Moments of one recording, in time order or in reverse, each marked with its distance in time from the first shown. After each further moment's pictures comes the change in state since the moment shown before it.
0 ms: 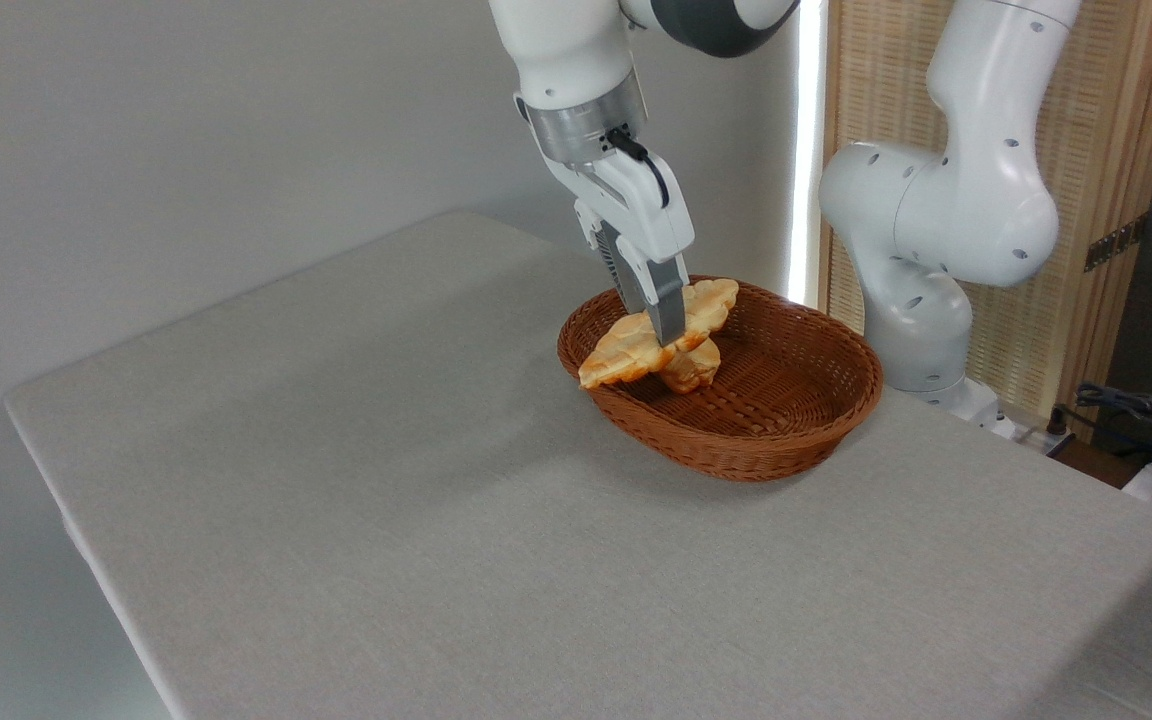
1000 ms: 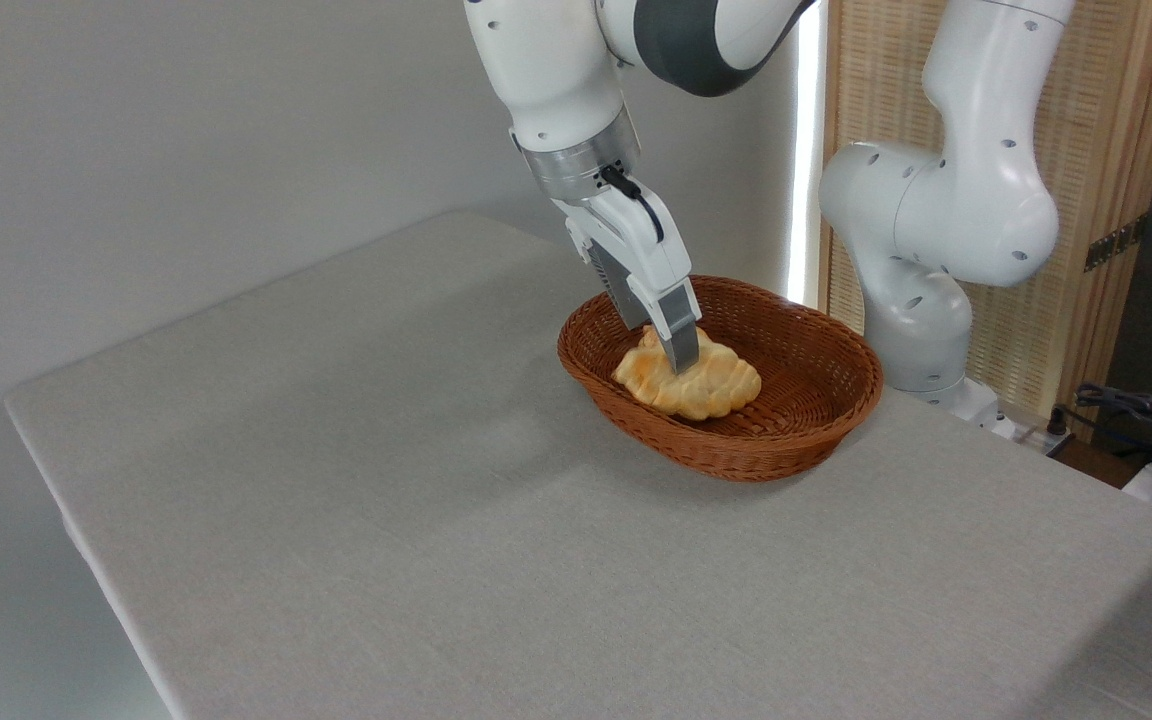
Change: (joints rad) arm 0.000 0.055 0.000 -0.004 0.000 0.006 0.000
